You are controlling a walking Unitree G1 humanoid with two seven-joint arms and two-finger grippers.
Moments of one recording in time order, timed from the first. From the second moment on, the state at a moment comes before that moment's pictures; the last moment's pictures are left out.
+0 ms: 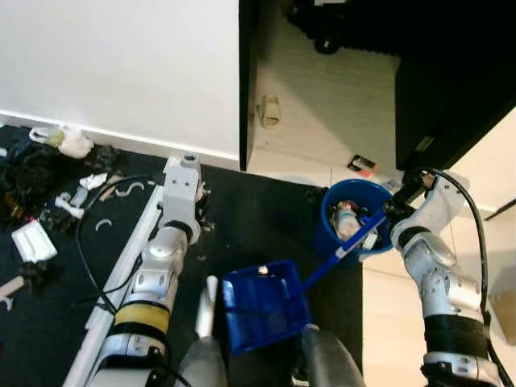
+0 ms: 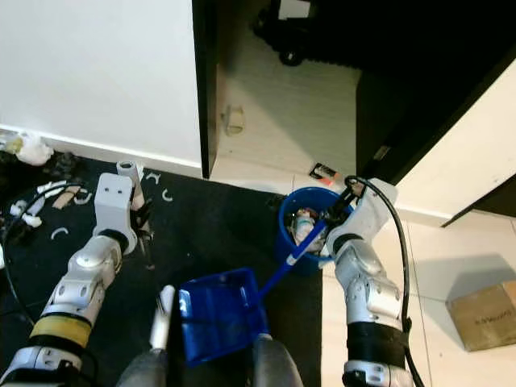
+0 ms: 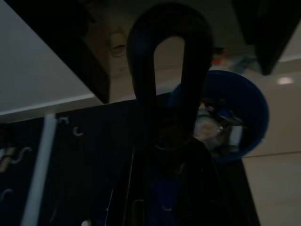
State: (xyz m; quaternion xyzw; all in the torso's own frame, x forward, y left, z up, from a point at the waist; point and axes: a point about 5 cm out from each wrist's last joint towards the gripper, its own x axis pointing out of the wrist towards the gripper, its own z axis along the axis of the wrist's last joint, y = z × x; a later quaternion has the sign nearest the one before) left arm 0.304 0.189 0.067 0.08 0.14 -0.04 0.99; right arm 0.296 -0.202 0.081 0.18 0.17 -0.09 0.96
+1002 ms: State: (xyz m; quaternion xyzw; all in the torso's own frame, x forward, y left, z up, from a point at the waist) left arm 0.312 0.193 0.073 0.10 0.11 -0.03 0.99; right arm 0.282 -0.214 0.068 0.12 0.18 -0.19 0.96
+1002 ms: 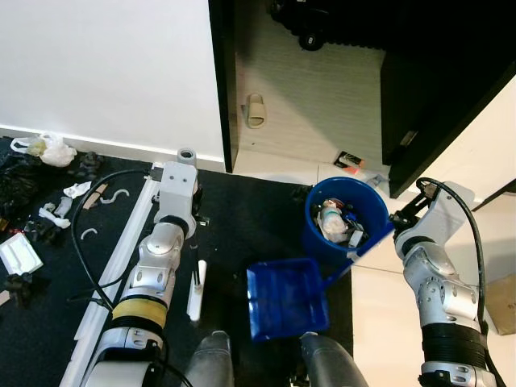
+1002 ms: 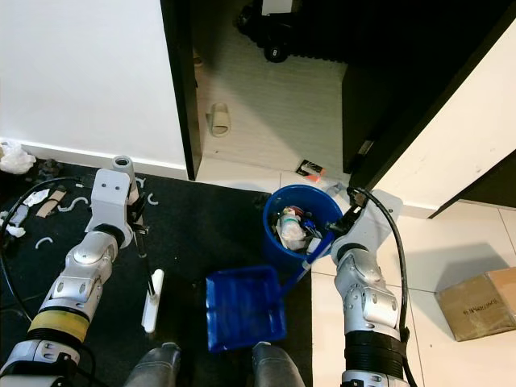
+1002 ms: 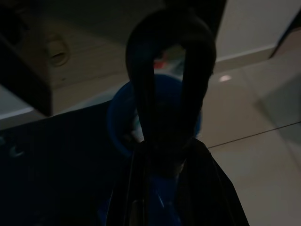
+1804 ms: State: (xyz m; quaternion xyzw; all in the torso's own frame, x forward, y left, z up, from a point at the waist) left arm 0.322 0.191 0.099 0.10 0.01 -0.07 0.99; right arm 0.322 -0.202 0.063 0.12 0.09 -0.24 0.96
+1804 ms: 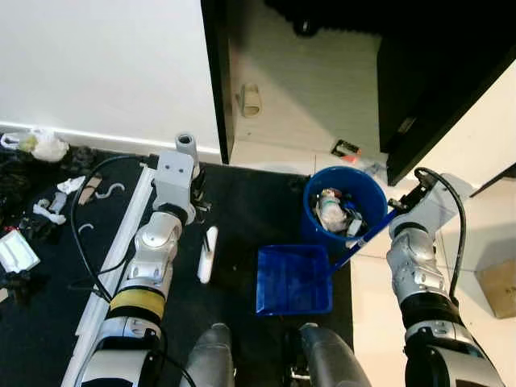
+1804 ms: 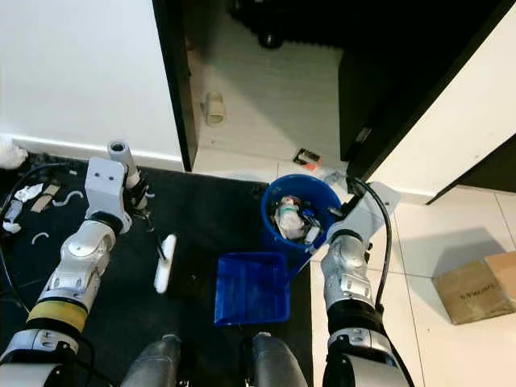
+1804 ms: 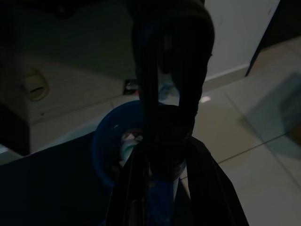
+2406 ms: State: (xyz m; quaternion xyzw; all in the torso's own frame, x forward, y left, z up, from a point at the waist) left arm 0.331 0.187 0.121 0.12 -0.05 -0.10 0.99; right arm 0.341 -0.171 0.087 0.15 -0.01 -0.25 0.96
